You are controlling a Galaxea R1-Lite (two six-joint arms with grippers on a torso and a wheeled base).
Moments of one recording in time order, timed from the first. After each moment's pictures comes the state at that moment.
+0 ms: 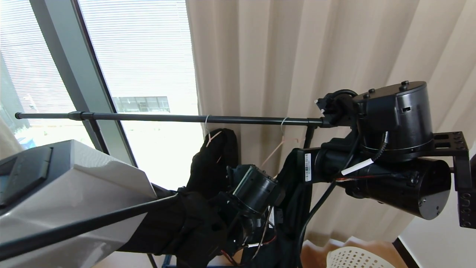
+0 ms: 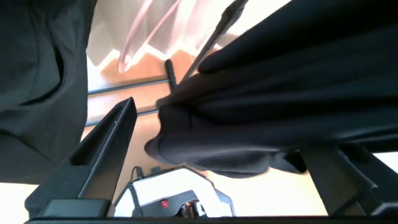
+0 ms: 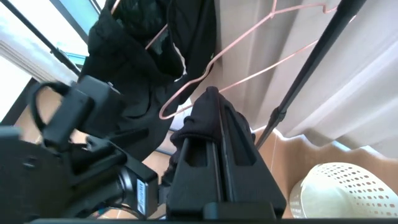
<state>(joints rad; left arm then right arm) -0.91 2.10 -1.14 -0.19 0.32 -0.60 0.79 1.63 -1.06 -0.07 -0.42 0.38</state>
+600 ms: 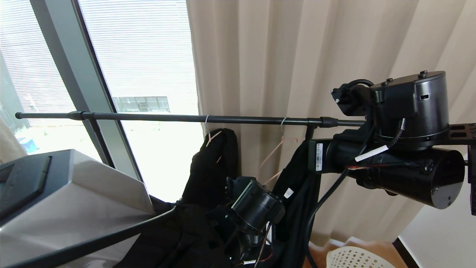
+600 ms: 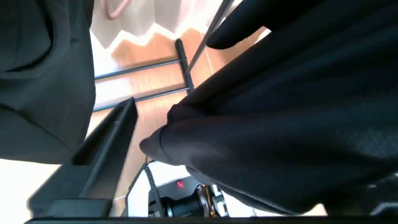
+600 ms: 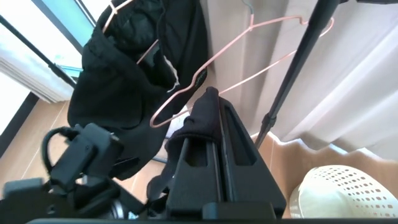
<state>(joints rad) -0.93 2.08 -1.05 -0.19 0.32 -0.58 0.74 1.60 -1.06 -0.07 -0.42 0.37</state>
